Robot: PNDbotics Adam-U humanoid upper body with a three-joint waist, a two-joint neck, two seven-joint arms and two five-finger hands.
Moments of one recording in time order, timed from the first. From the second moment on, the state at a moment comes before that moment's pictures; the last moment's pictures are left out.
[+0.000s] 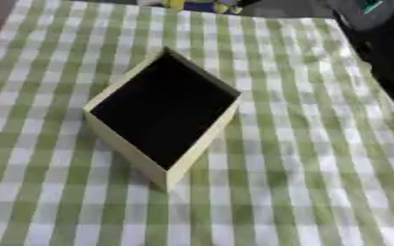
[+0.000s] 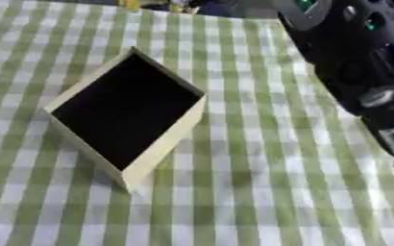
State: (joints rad) left arm -0.28 0.40 0.08 -1.98 -0.10 -0.36 0.40; right arm -1.30 -0.51 0.46 -1.33 0.53 -0.17 0.51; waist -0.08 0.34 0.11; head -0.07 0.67
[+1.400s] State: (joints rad) left arm -0.28 0.37 0.08 -1.98 -0.09 -0.35 0.38; right arm -1.13 -0.41 0.63 -1.36 0.45 -0.11 0.62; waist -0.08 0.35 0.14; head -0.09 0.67
